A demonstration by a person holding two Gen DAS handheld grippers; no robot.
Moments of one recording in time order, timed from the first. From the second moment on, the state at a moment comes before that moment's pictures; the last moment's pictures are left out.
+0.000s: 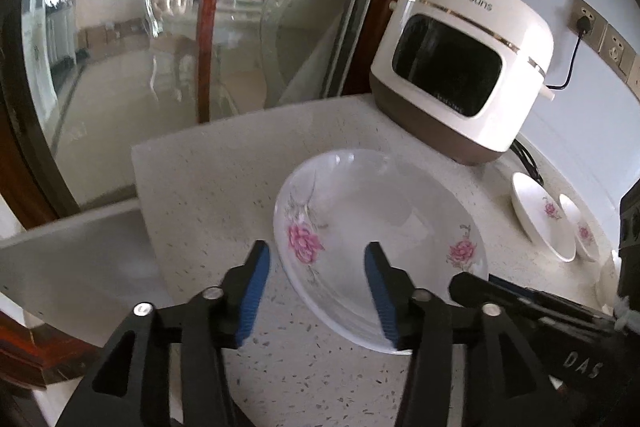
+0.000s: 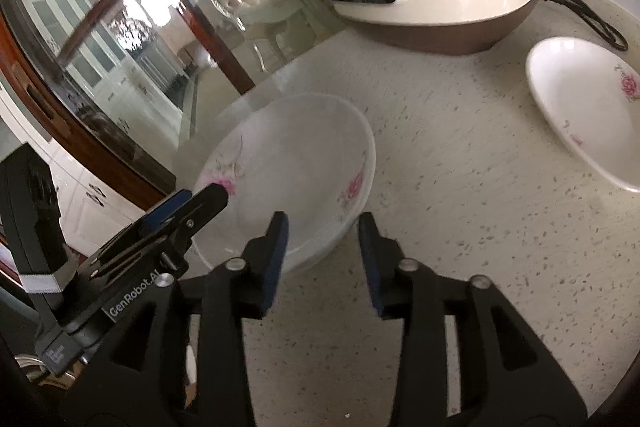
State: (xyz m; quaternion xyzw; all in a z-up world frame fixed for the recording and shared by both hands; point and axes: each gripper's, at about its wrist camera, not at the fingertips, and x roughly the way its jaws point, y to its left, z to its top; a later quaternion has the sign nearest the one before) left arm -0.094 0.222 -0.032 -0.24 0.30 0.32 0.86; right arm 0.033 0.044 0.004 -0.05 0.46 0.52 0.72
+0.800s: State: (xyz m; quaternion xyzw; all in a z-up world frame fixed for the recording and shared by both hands) left arm -0.006 0.165 0.037 -0.21 0.25 0.21 0.92; right arm 0.097 -0.058 0.027 0.12 0.41 0.34 0.84
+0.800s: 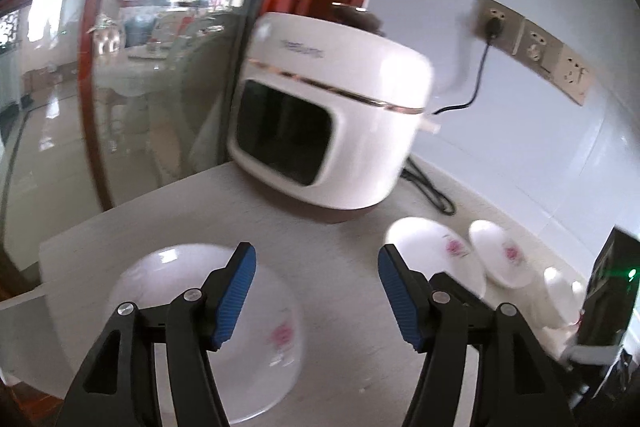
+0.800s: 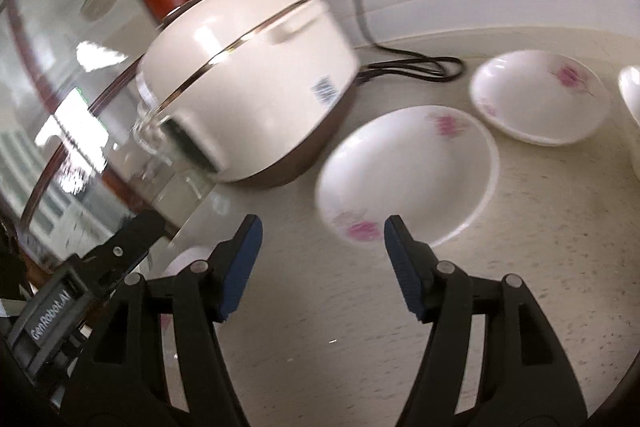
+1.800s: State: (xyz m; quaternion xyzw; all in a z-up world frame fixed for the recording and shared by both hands) left arm 0.102 0.145 -0.030 -0.27 0.34 0.09 0.90; right arm 0.155 -0.086 -0.013 0.12 0.44 0.25 0.85
